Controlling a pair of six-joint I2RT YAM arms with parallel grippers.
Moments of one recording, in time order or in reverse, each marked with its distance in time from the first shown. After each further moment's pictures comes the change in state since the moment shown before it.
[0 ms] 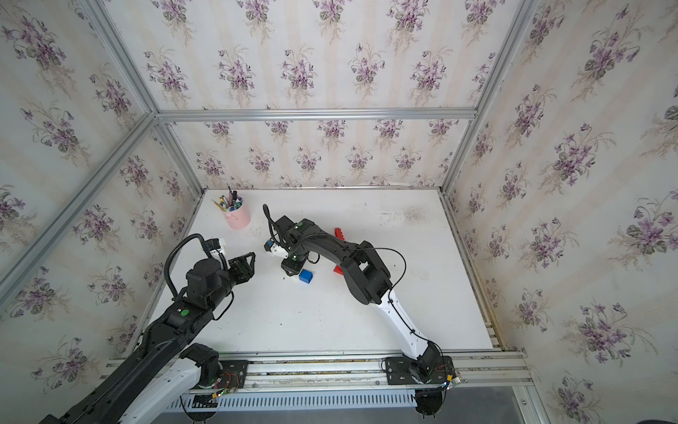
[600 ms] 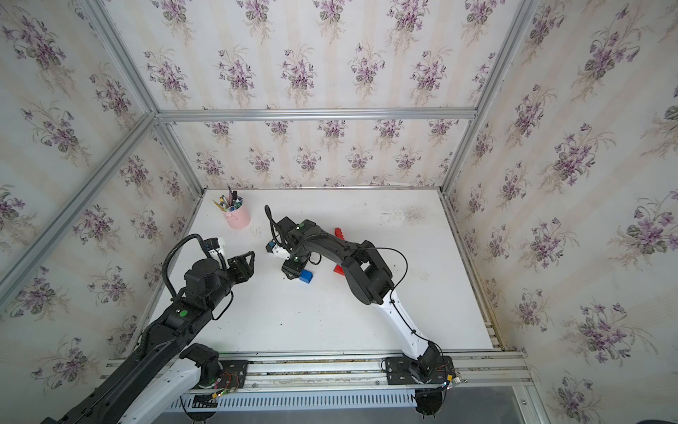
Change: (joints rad) left arm 0.000 -0.011 0.006 0.000 0.000 0.007; right arm -0.001 -0.024 -0.043 0.013 -0.008 0.000
